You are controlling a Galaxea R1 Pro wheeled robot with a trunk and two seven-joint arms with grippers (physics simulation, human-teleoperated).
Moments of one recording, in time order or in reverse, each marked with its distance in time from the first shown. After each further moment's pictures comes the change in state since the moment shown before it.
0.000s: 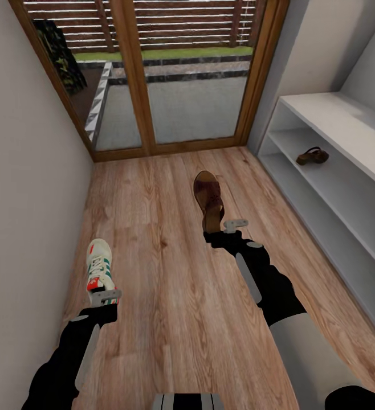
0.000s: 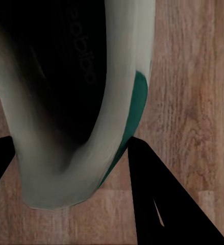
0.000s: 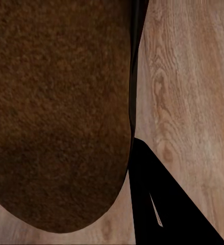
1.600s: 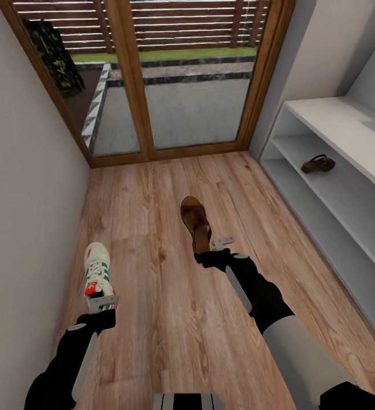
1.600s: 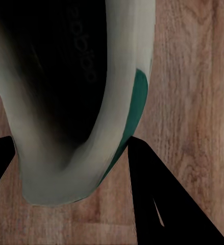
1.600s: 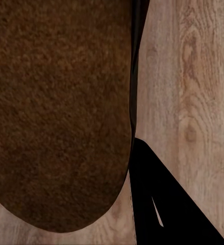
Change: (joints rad) left arm 0.038 0.002 0.008 0.004 0.007 -0.055 0.000; right arm 0.006 0.016 0.081 0.161 -0.018 0.031 0.031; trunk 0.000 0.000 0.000
